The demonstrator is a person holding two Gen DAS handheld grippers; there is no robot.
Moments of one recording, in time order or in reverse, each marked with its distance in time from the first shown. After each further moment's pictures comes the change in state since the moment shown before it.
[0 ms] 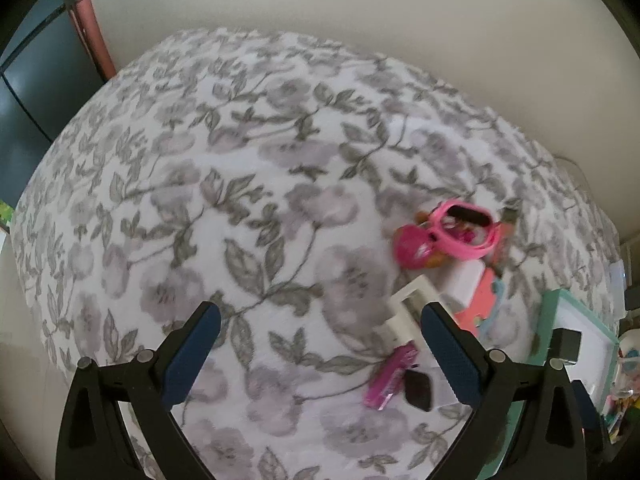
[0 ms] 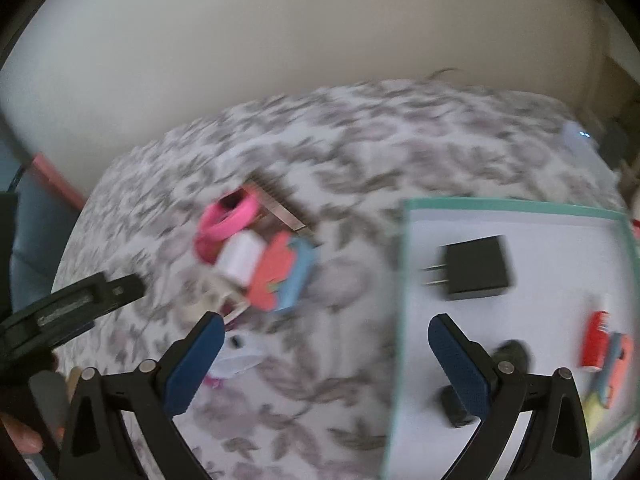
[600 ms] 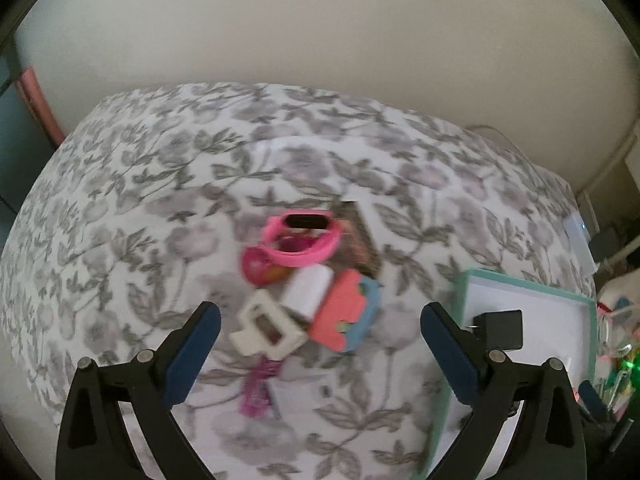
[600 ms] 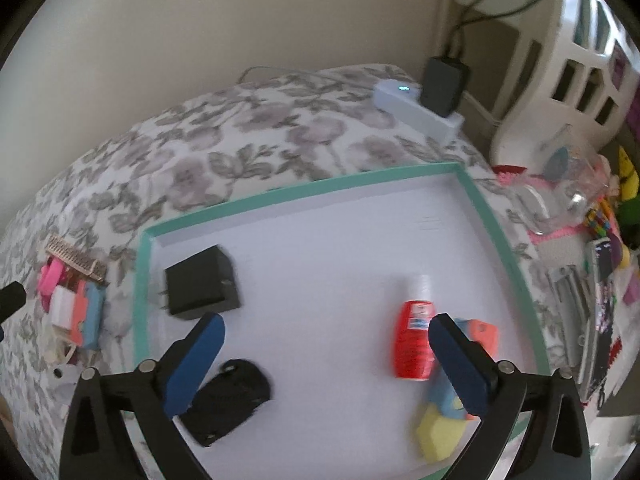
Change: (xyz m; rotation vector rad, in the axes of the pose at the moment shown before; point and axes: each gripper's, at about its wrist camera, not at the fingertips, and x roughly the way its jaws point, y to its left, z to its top) left arm -0.029 -0.112 -0.015 0.196 -0.102 -0.108; right arm -0.031 -0.149 -0.008 0.248 -0.015 -0.362
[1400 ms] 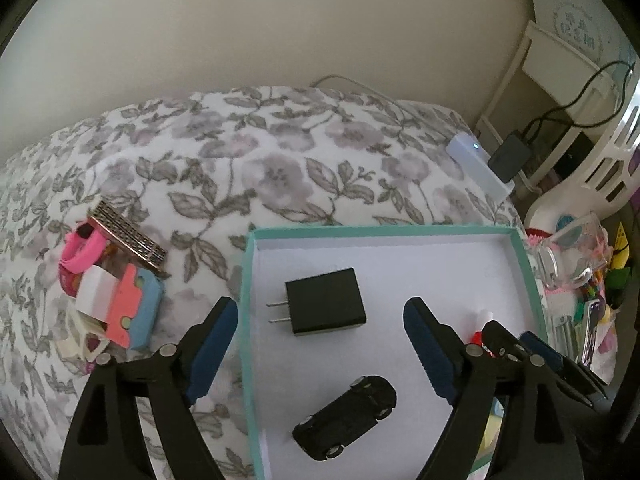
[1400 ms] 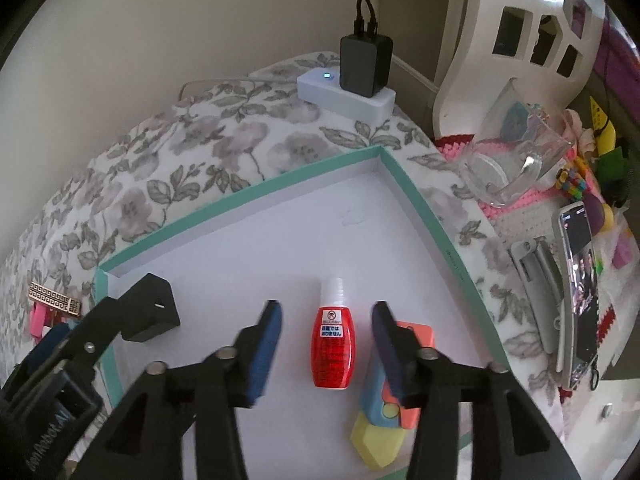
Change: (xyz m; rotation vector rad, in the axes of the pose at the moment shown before) left arm 0.015 -0.155 -0.043 0.269 -0.003 -0.235; right arm 0.001 -0.064 0.010 0.160 0.038 -0.048
